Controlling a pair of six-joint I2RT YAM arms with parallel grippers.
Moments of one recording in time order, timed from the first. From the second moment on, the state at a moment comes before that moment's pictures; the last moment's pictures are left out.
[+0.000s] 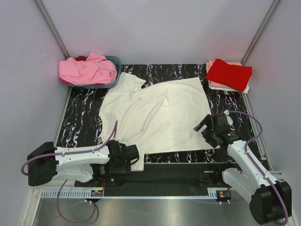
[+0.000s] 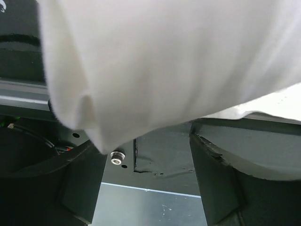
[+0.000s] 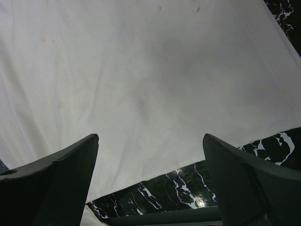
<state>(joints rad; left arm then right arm) -1.19 1.14 0.56 -1.06 -0.14 -1.27 0.23 0.88 0.53 -0.57 0.06 0.96</state>
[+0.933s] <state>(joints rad) -1.25 1.47 0.83 -0.86 -0.26 -1.13 0.23 0.97 0.51 -0.46 0.01 0.92</state>
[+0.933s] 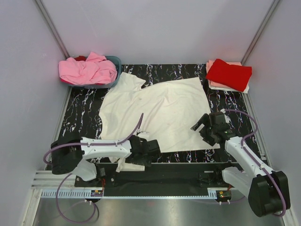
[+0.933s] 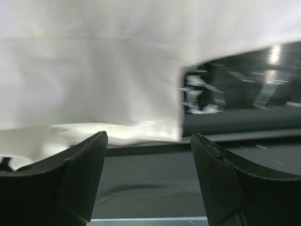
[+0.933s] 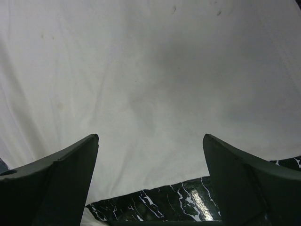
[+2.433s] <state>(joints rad) -1.26 1.51 0.92 -0.99 -0.23 -1.13 -0.01 0.84 0.53 -0.81 0.18 1.08</state>
